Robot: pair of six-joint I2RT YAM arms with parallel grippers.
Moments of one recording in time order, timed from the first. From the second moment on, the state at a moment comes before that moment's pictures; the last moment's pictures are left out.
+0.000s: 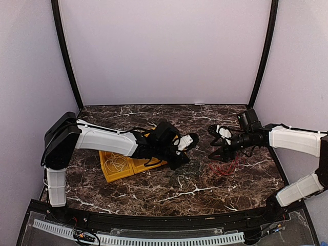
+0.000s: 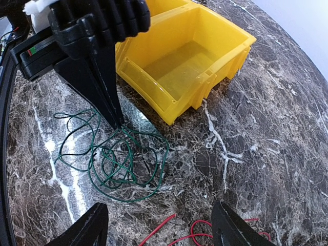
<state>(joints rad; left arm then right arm) -1.02 2.02 1.38 -0.09 0.17 0.07 0.41 1.32 0.77 -0.33 -0.62 -0.65</state>
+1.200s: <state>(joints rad) -1.06 1.62 0.99 0.72 0.28 -0.35 0.52 1.43 0.84 -0.44 -0.98 -0.70</state>
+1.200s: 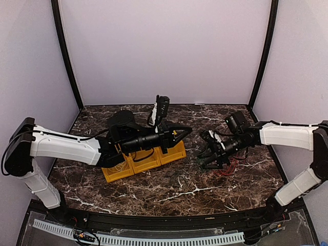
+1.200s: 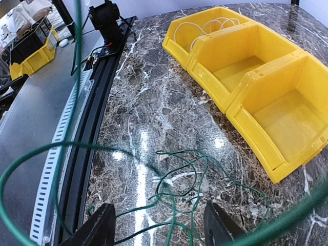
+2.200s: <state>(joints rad) -1.06 0.99 0.77 0.32 -0.42 -0.11 0.45 1.42 0.86 -0.34 -0.71 -0.59</state>
